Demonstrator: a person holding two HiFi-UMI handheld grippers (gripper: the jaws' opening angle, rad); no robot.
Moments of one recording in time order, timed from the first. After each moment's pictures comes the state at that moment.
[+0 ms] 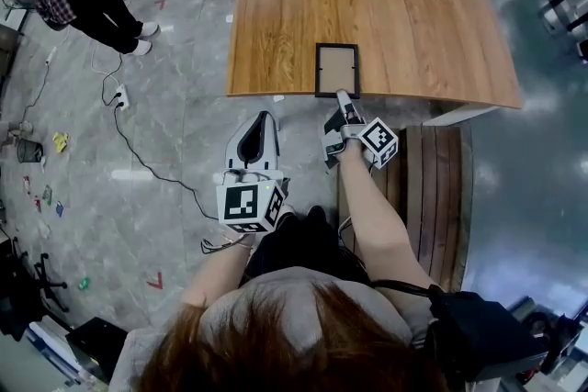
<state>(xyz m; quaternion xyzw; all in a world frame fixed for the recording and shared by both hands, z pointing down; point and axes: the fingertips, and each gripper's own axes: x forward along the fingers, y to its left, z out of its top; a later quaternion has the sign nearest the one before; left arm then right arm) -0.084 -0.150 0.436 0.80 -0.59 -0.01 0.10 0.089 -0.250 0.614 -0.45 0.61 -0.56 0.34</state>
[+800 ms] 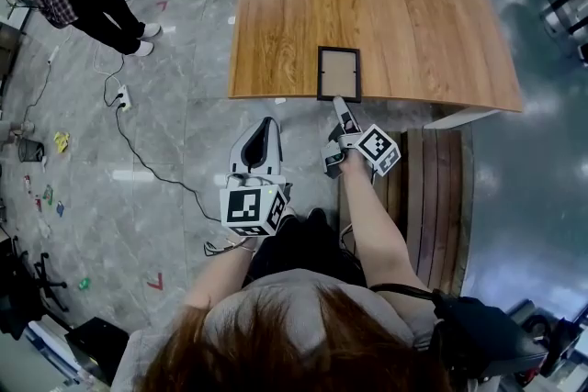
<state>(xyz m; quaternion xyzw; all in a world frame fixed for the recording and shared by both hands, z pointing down) -0.079 -0.146 0.444 0.81 -0.58 0.00 0.11 0.083 -0.234 0.607 -0.47 0.65 -0.53 0.27</state>
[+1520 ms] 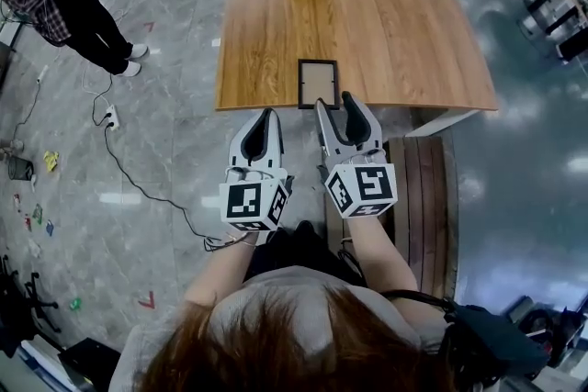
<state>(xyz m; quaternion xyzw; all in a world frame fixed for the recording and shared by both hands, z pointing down) -0.046 -0.144 0.388 0.82 -0.56 -0.07 0.07 0.062 -0.158 0.371 -0.56 0.83 -0.05 0.05</state>
